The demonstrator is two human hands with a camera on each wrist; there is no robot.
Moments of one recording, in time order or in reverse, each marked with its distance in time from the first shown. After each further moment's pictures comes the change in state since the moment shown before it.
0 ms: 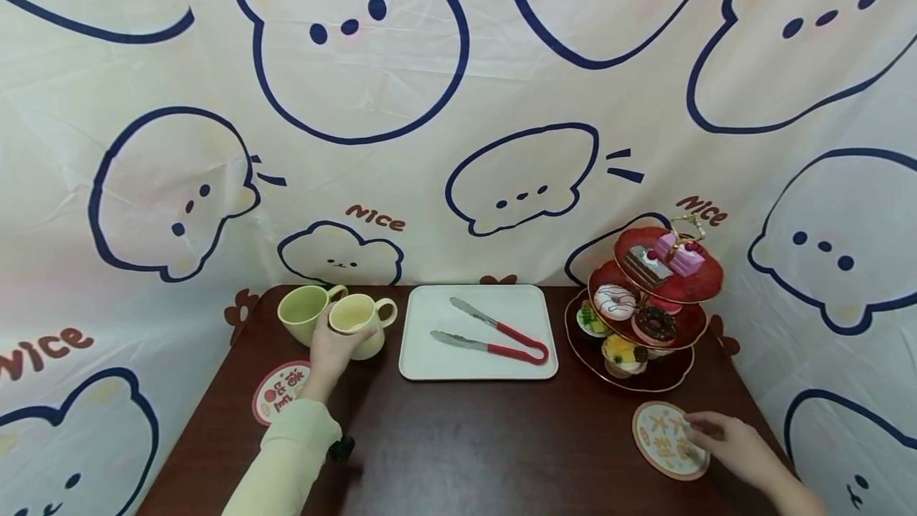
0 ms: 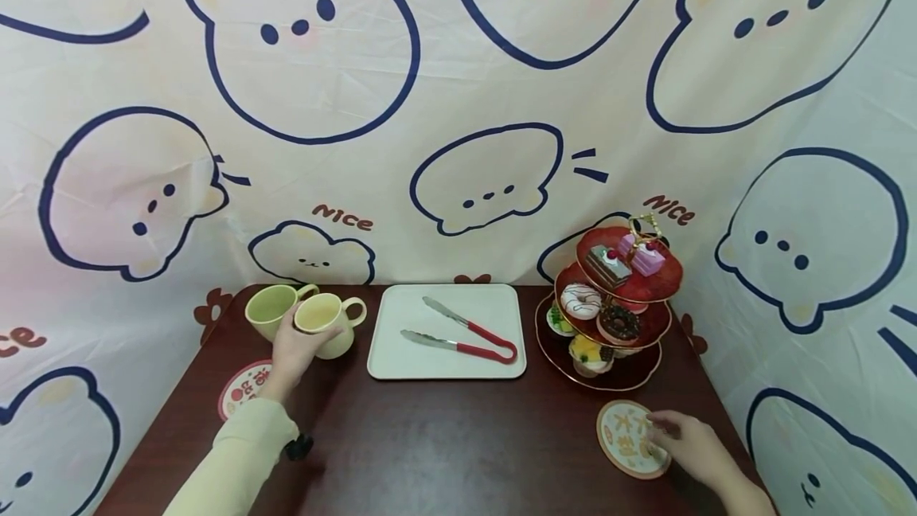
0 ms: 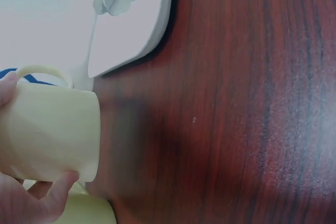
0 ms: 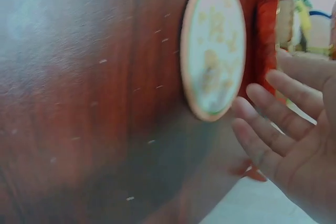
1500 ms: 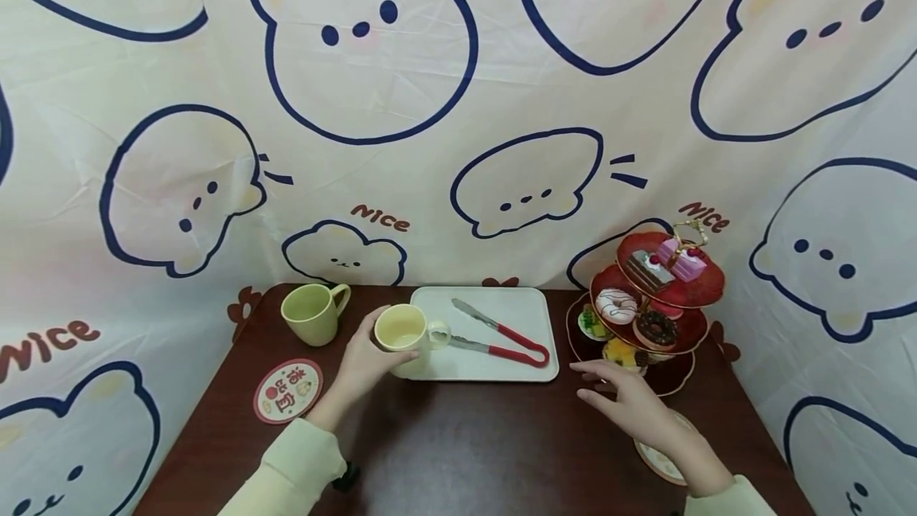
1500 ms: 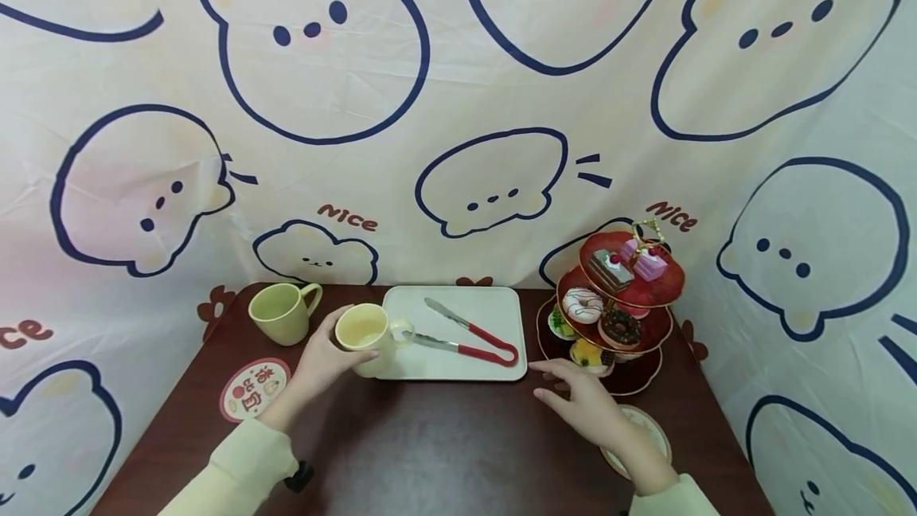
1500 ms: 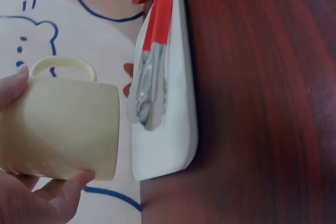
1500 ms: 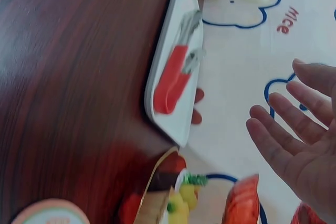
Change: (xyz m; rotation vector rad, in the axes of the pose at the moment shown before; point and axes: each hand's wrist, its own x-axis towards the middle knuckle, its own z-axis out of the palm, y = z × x) left_hand -0.056 0.050 0.020 0.054 -0.258 0.133; right_hand 0.002 -0.166 0.035 0.099 0.103 -0.630
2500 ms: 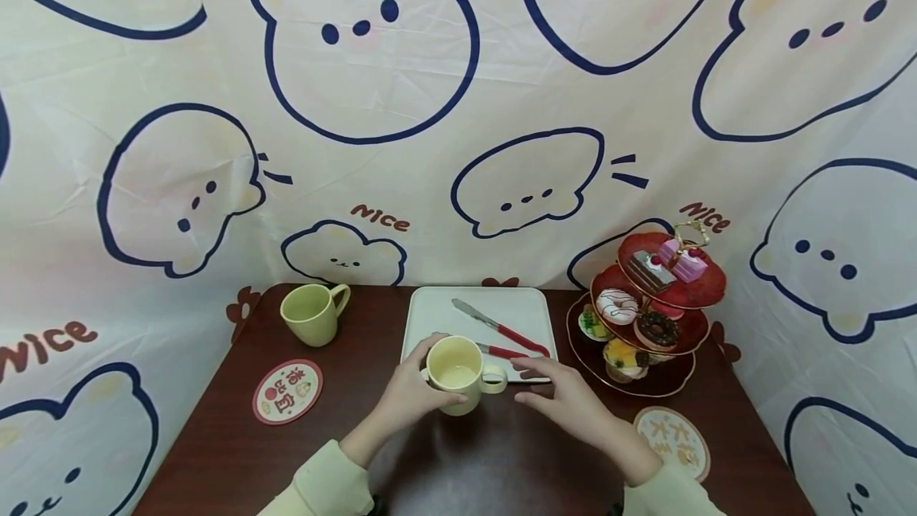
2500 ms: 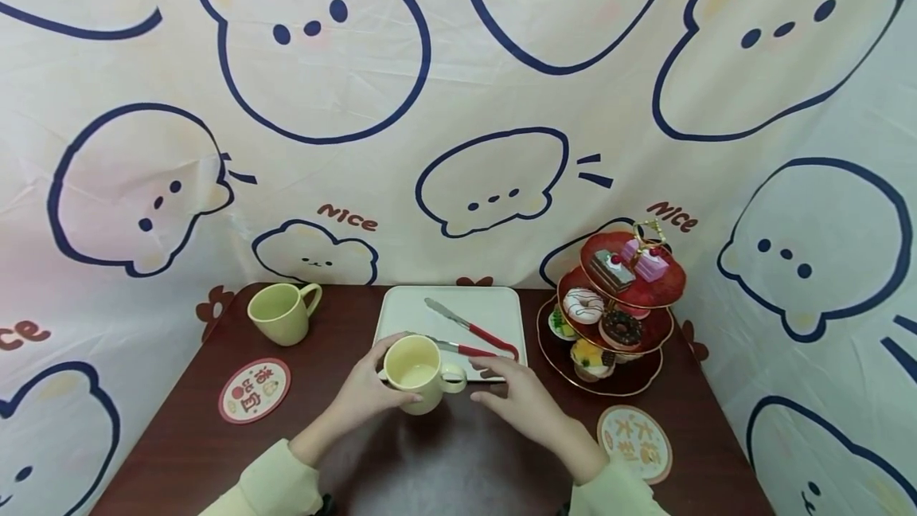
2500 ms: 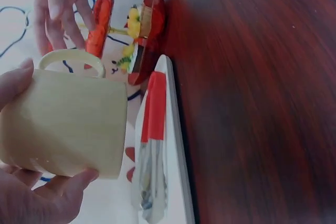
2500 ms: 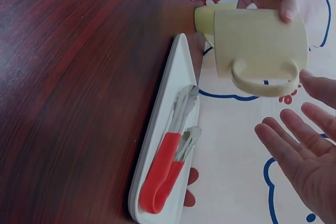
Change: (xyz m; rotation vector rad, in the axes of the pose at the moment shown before) left_hand -0.038 0.020 0.057 -0.093 -0.205 0.123; right_hand 0.039 -0.035 0.061 0.211 -0.053 -0.080
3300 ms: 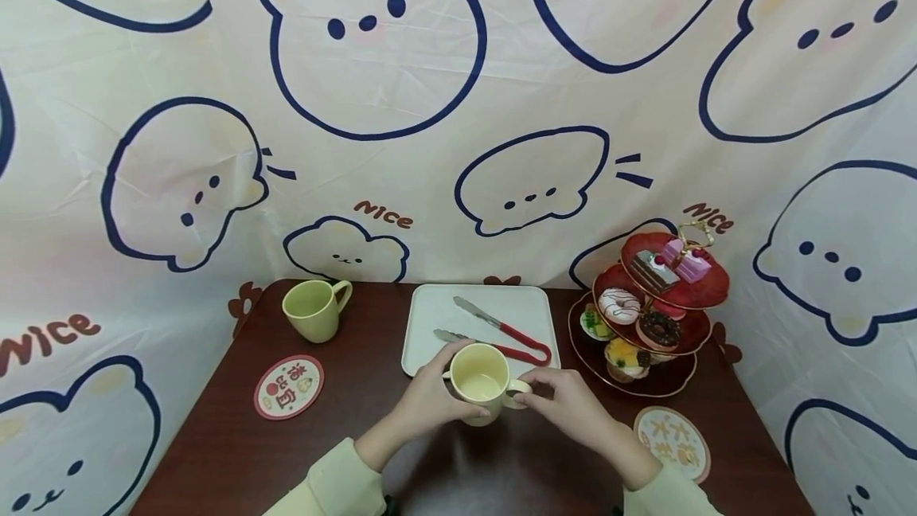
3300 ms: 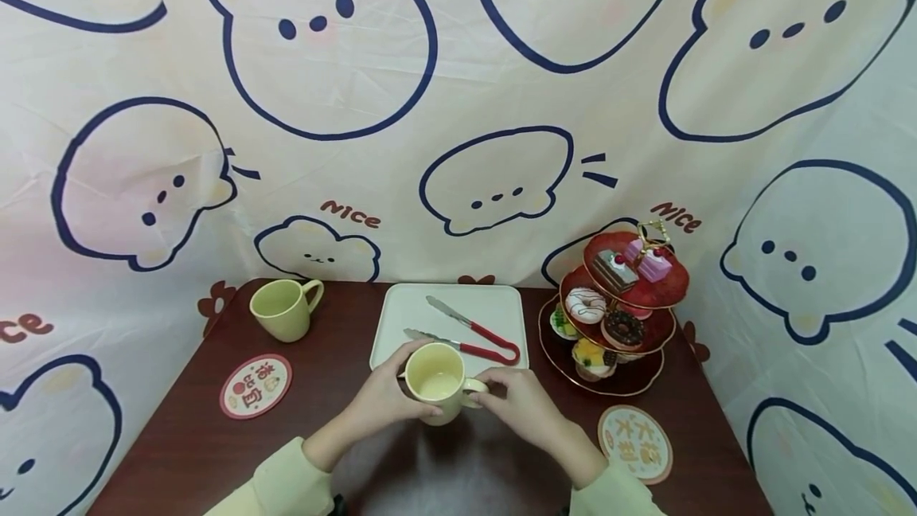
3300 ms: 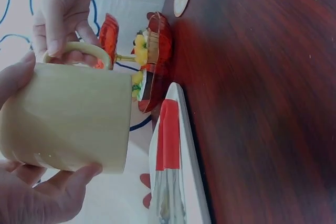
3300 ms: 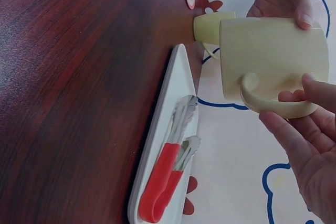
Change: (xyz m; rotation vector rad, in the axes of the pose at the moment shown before) left_hand -0.009 0.018 0.014 0.000 -0.146 0.083; right_hand -0.001 -0.008 0.008 -0.112 0.045 -0.029
